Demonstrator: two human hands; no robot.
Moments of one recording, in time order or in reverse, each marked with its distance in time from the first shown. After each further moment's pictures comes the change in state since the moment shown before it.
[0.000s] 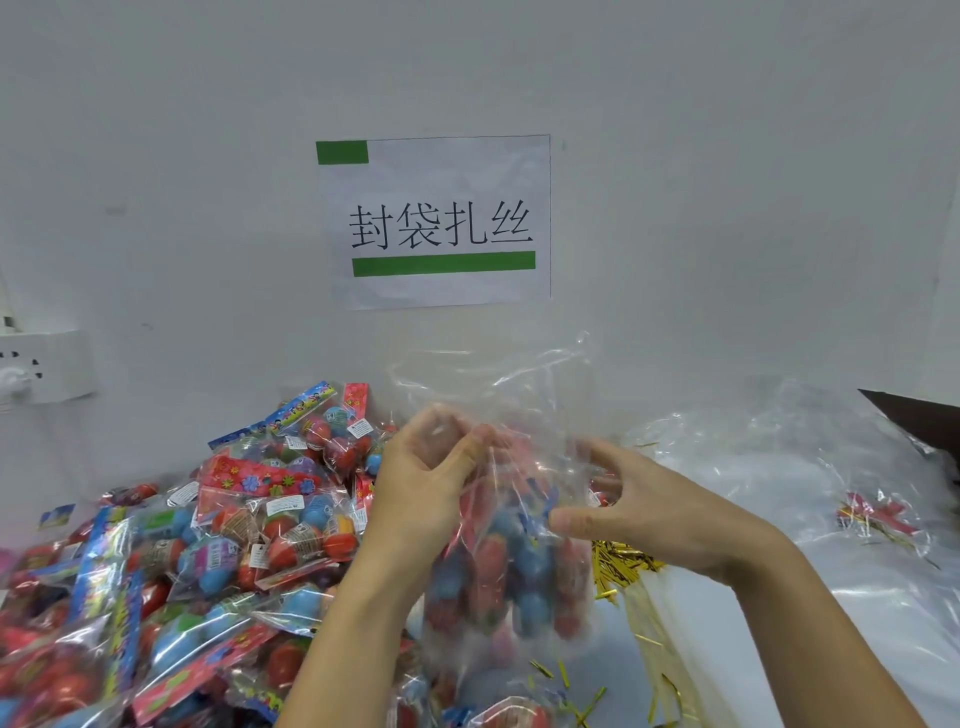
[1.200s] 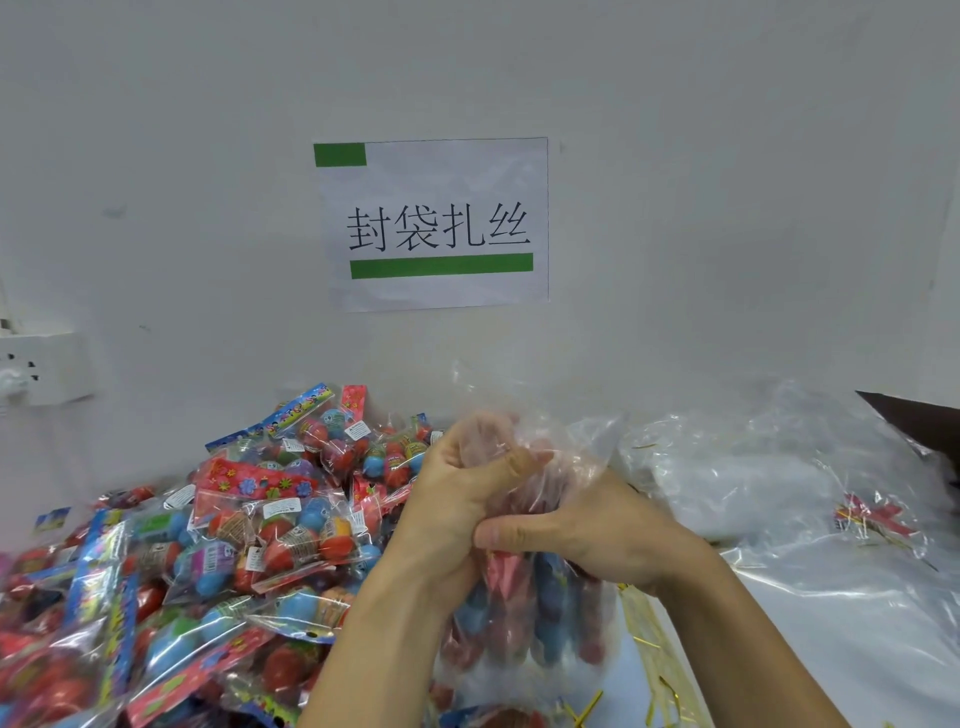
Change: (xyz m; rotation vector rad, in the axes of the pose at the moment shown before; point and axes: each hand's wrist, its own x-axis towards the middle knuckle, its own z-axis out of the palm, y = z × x) left_hand -0.005 0.006 0.024 -0.382 -0.193 -0.205; right_hand 0.011 -0.020 0.038 0.278 -0.057 -0.252
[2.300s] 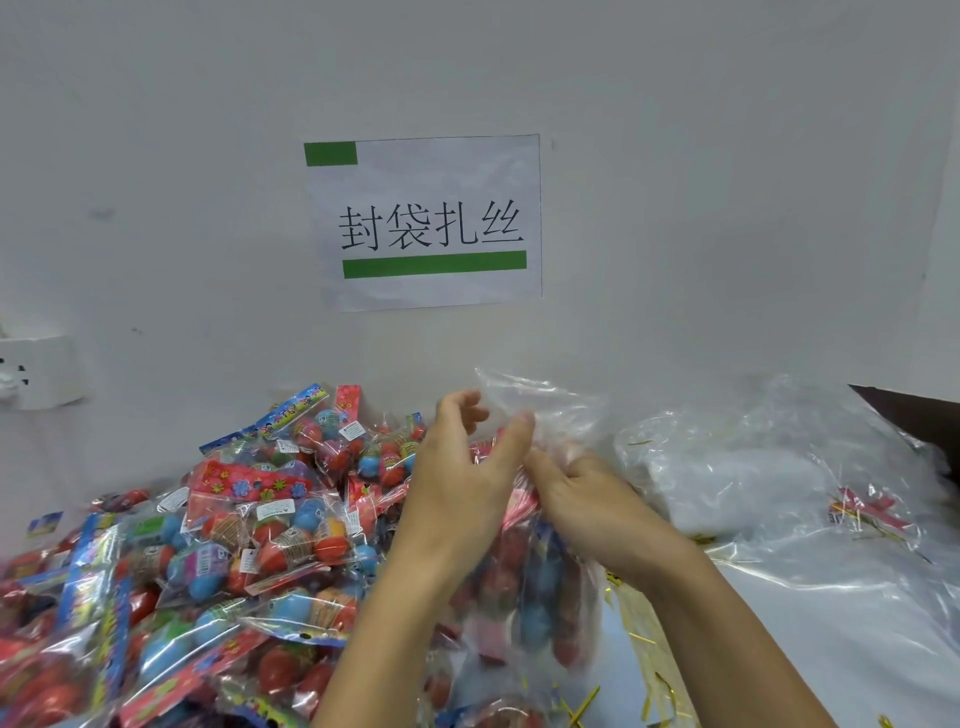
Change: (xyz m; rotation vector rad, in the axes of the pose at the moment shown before) left_hand 0.001 0.000 -0.003 0.833 0.226 0.132; right_hand 0.011 0.010 0.000 -0.266 0.295 0.184
